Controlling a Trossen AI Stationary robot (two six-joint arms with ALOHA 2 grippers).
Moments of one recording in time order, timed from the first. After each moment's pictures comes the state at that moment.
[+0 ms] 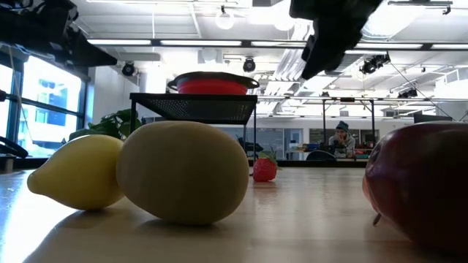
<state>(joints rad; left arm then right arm) 0.13 0.03 0.29 -0.34 -0.39 -0.02 0.13 1.43 1.05 -0.55 0.00 0.24</state>
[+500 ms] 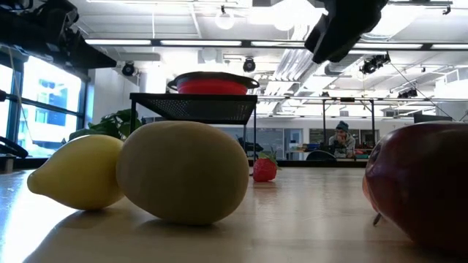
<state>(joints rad) 0.13 0.03 0.29 -0.37 -0.37 -0.03 0.25 1.43 1.05 -0.51 0.00 0.27</state>
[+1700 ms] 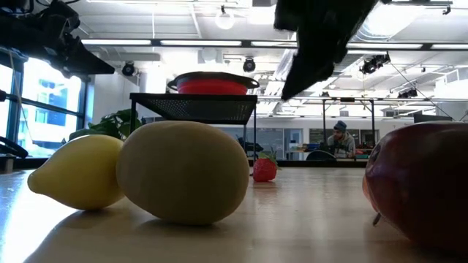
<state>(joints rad) 0.13 0.03 0.29 -0.42 -0.37 -0.08 0.19 1.56 1.05 -0.41 0.15 0.34</state>
